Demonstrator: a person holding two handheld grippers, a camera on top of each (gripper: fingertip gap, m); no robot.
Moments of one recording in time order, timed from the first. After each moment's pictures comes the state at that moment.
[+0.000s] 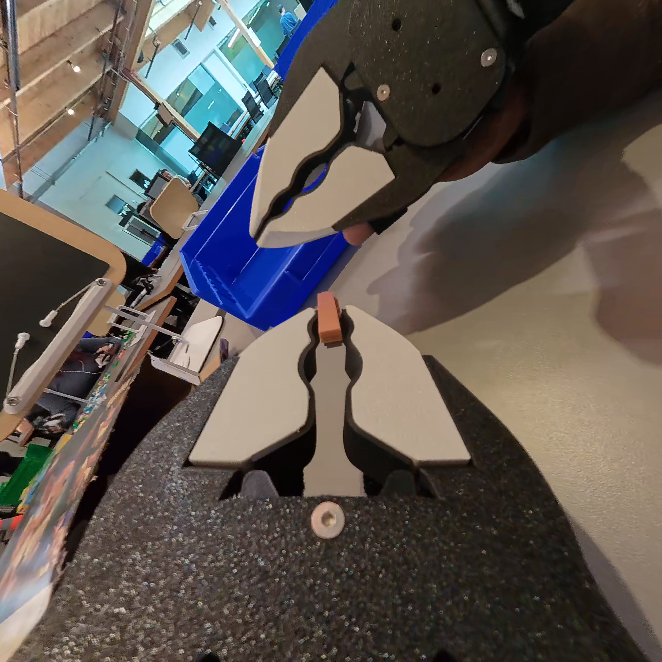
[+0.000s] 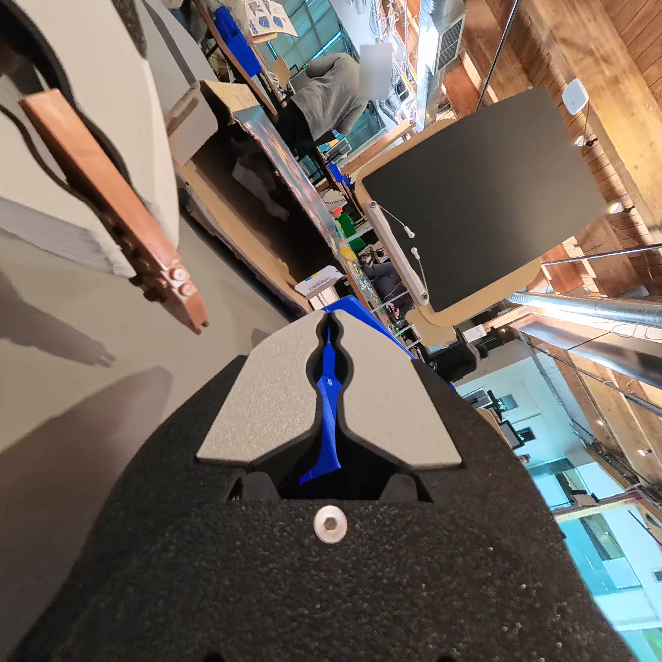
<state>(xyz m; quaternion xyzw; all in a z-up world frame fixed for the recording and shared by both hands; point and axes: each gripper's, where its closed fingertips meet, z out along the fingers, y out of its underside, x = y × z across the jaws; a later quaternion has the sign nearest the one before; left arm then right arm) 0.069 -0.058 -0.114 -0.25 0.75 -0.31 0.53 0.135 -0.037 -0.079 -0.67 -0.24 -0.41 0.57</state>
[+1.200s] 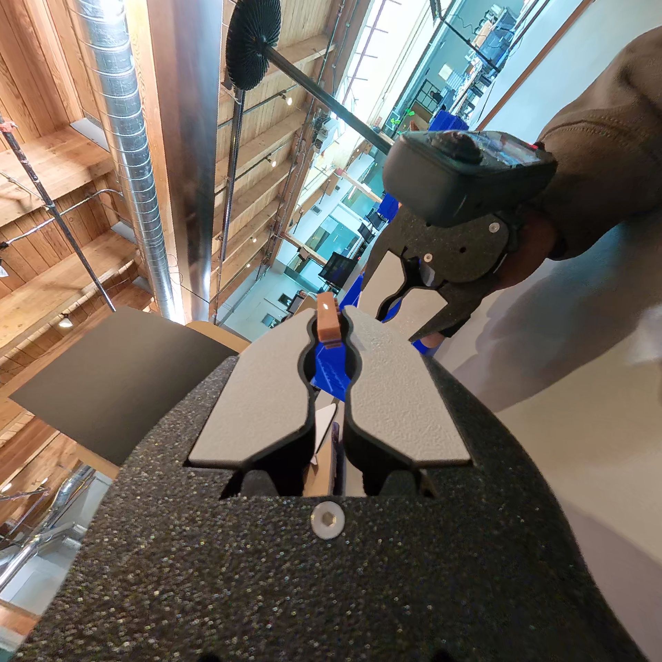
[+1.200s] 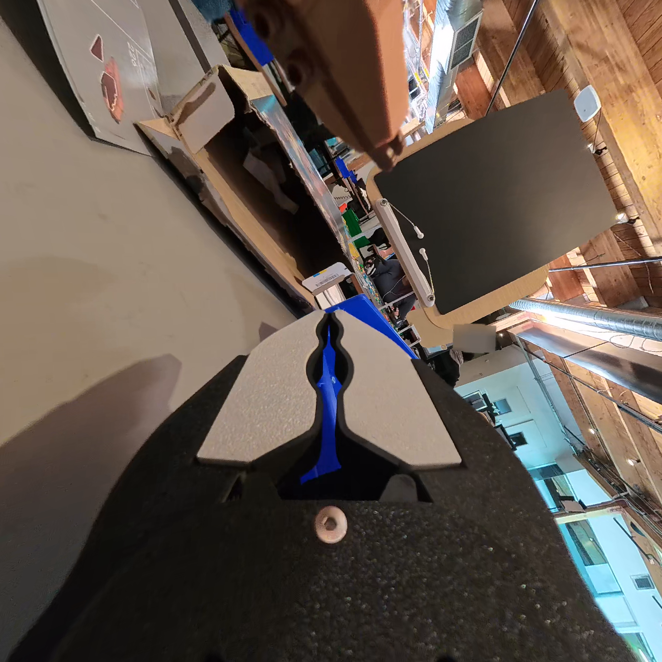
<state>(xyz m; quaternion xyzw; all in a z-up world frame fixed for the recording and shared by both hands) 0.036 -0.081 -0.037 -0.11 0.62 -0.31 0.71 0.132 -0.034 -0.089 -0.67 -0.26 -0.42 0.56</state>
